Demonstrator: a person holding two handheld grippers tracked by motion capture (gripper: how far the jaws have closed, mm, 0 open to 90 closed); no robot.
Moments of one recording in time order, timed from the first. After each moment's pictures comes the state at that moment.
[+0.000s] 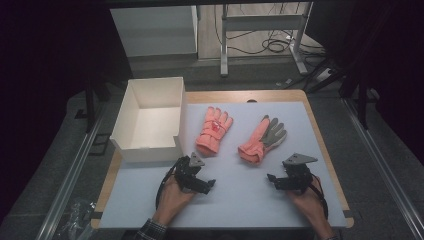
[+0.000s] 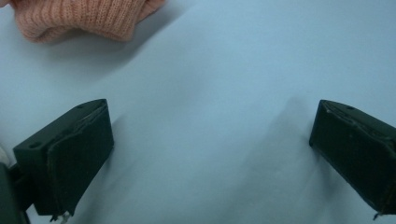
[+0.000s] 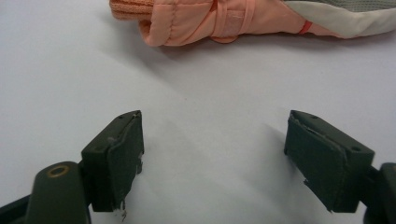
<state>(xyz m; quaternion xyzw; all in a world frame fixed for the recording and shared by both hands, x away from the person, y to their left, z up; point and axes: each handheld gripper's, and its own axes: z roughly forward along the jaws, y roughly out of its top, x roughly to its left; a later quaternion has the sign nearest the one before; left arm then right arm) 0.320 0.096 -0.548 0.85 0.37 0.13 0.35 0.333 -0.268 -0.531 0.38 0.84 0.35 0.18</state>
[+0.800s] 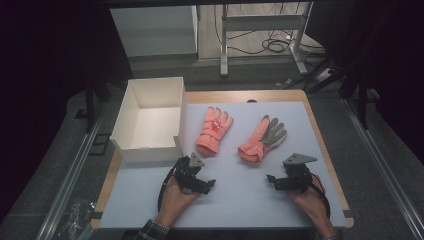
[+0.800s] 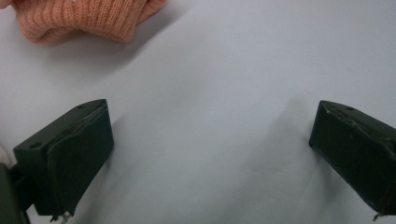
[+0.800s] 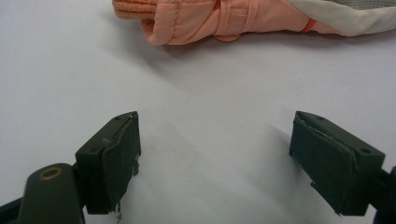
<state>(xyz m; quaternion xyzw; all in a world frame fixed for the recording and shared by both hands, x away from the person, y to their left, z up) 0.320 0.097 -0.548 0.85 0.37 0.13 0.35 0.332 -0.266 -0.530 0.38 0.84 0.35 0.18</state>
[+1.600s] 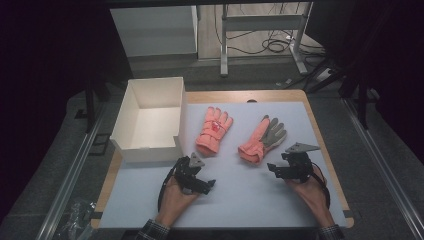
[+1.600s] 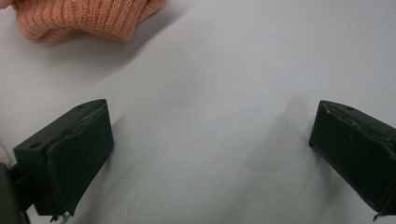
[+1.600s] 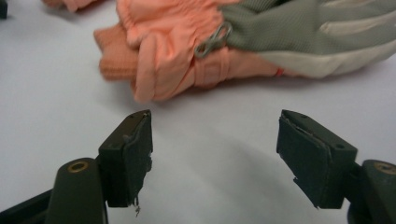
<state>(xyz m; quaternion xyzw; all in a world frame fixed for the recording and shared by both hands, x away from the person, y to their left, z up) 0.320 0.096 -0.548 0.85 0.37 0.13 0.35 0.354 -0.265 -0.507 0.41 0.82 0.37 0.17</state>
